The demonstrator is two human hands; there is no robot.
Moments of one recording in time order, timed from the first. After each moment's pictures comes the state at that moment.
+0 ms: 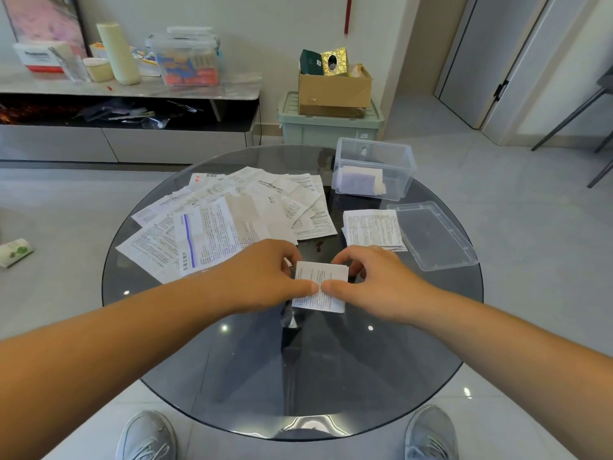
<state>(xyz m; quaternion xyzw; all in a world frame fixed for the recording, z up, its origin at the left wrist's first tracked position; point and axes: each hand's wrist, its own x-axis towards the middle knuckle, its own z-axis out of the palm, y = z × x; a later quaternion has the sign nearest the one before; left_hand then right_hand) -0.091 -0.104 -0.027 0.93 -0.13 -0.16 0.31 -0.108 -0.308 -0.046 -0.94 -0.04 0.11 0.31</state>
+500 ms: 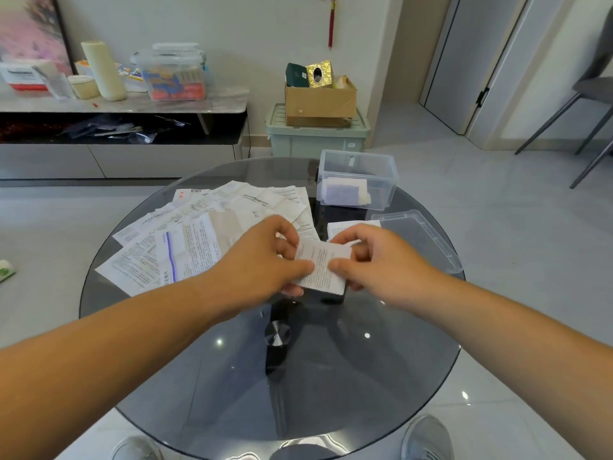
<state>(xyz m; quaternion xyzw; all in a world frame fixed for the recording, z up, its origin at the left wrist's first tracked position) -0.084 -0.127 -0.007 0.81 -0.07 -0.15 0.56 -0.100 -0.321 -0.017 -0.87 -0.01 0.06 0.50</state>
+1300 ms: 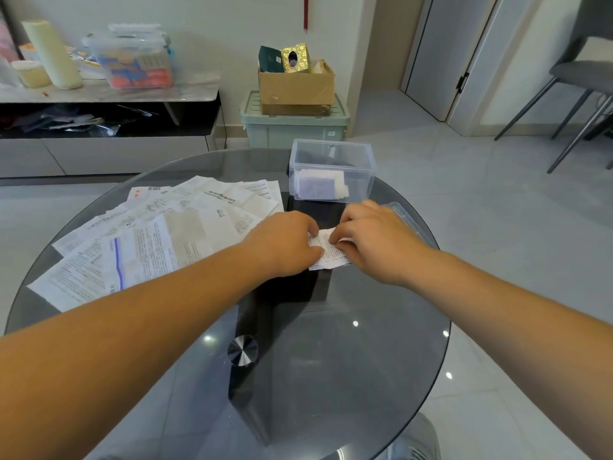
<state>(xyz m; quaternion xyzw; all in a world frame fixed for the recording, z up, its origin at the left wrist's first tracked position) -0.002 -0.201 -0.042 0.96 -0.23 -0.07 0.18 -0.035 -0.382 -0.048 -0.98 -0.18 -0.06 0.04</state>
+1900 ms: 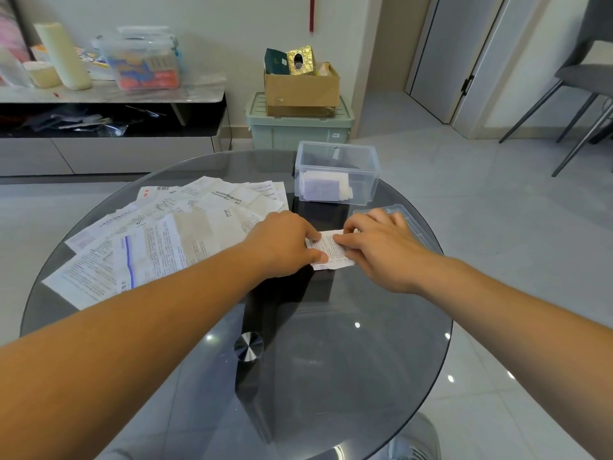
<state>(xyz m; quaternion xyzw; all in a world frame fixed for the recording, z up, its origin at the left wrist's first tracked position) 0.000 -0.194 -0.045 0.96 -0.21 -0.09 0.16 -0.043 -0.388 -0.056 -0.98 -0.19 -0.04 -0.01</state>
